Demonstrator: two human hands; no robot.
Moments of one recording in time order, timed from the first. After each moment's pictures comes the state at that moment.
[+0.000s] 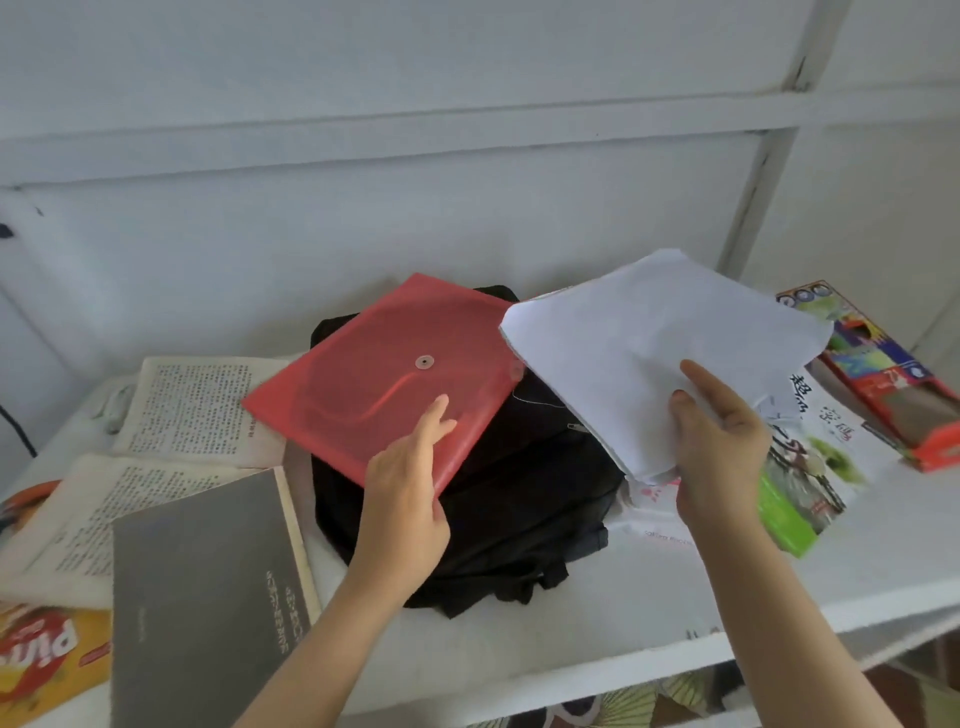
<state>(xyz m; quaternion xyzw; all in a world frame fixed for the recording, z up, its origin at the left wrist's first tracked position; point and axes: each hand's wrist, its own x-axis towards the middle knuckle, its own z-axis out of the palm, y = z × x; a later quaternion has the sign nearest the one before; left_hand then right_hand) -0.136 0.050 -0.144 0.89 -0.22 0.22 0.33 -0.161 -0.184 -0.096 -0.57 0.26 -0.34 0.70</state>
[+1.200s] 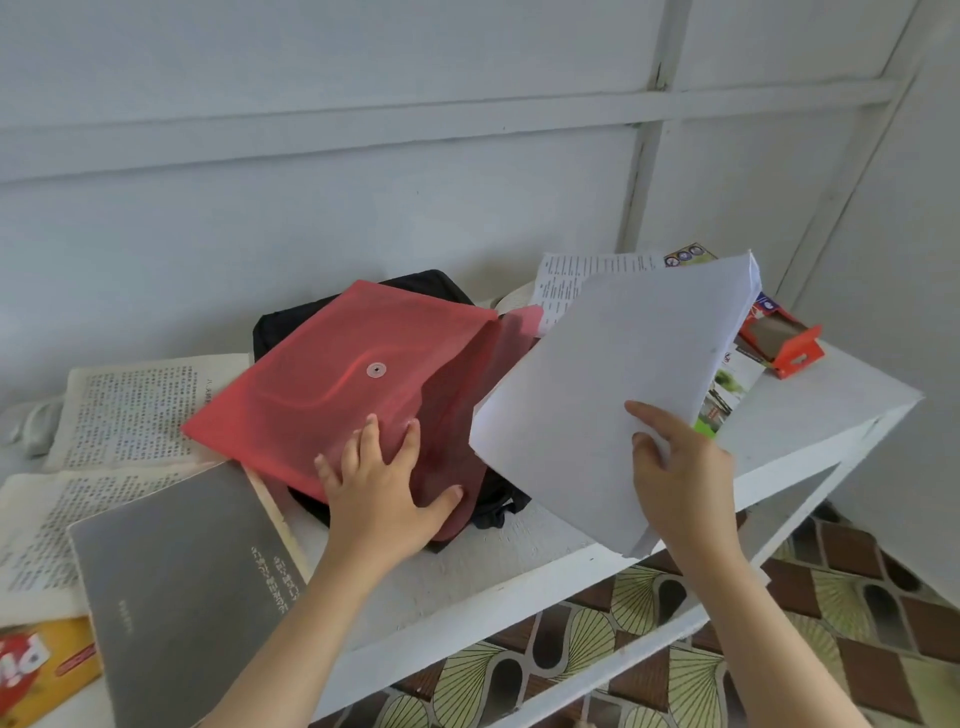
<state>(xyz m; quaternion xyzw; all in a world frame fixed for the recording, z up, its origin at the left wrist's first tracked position) -0.165 0.069 -0.149 0.98 -0.18 0.03 0.08 -0.281 -0.147 -0.113 -0.83 0.28 -0.30 0.38</state>
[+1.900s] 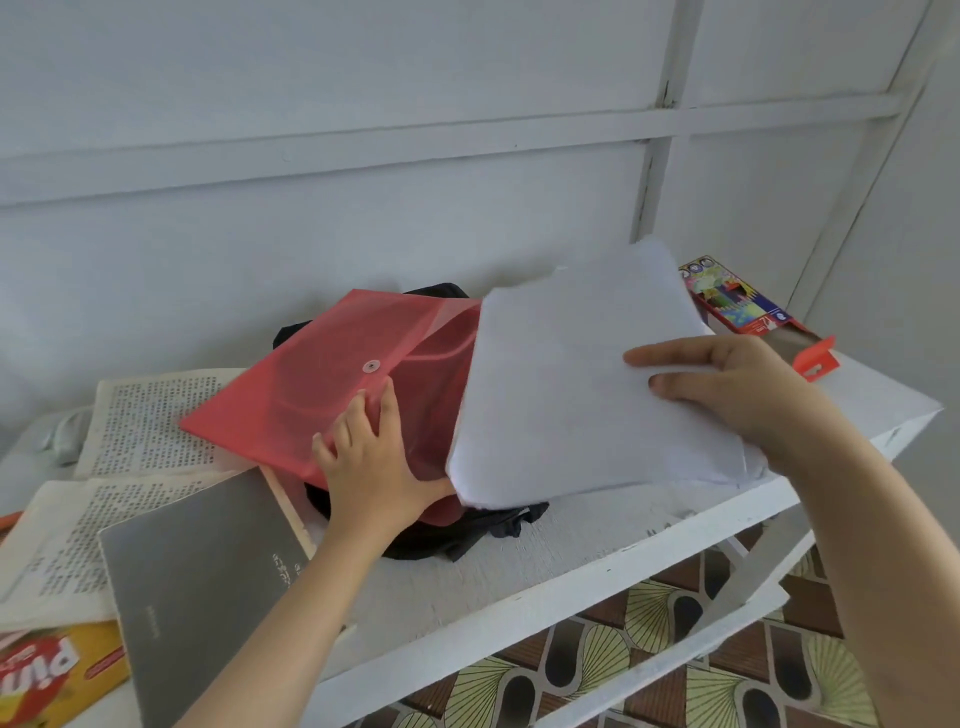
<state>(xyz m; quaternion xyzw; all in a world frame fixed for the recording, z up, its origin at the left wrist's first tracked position) -0.145 0.075 -0.130 0.97 -0.14 0.12 0.13 -0.274 -0.177 -0.020 -0.82 0.19 -0.14 0.52</state>
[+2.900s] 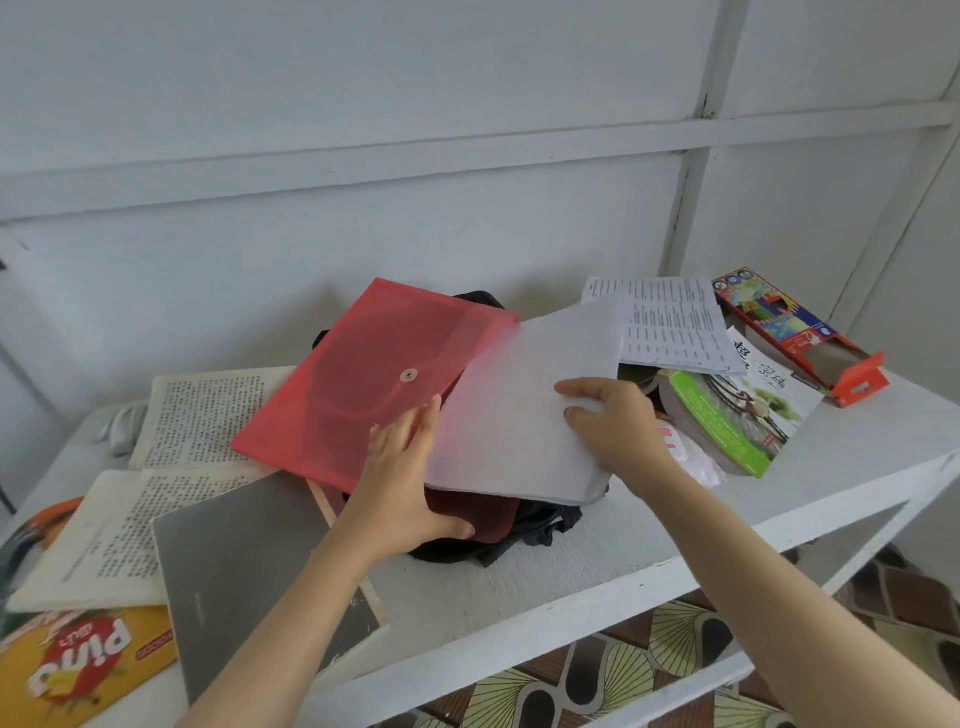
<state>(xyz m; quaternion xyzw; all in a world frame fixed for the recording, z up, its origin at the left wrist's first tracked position) -0.141 0.108 -0.128 0.92 -0.31 0.04 0.22 -0.197 -0.109 -0.080 -0.85 0.19 -0.17 0.46</state>
